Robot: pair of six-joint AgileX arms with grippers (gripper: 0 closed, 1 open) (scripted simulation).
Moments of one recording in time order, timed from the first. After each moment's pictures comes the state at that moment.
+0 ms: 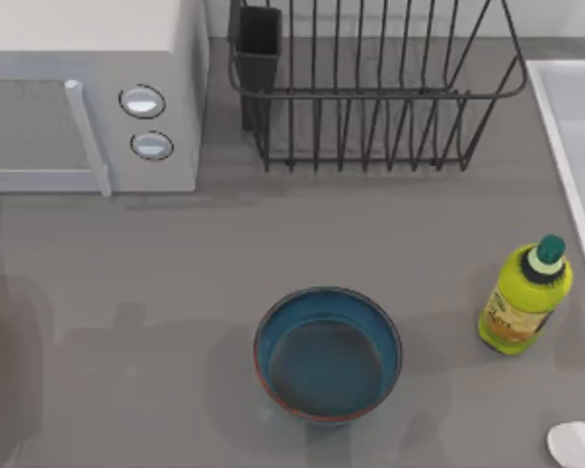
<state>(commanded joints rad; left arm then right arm) 0.32 1.54 1.30 -1.24 0.04 -1.15 0.00 0.00 0.00 0.00 0.00 0.00</state>
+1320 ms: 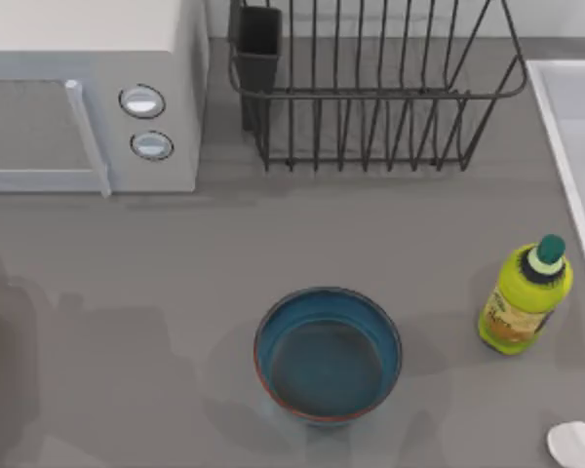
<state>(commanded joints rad) 0.31 1.60 1.08 -0.96 0.04 -1.16 0.00 0.00 0.00 0.00 0.00 0.00</state>
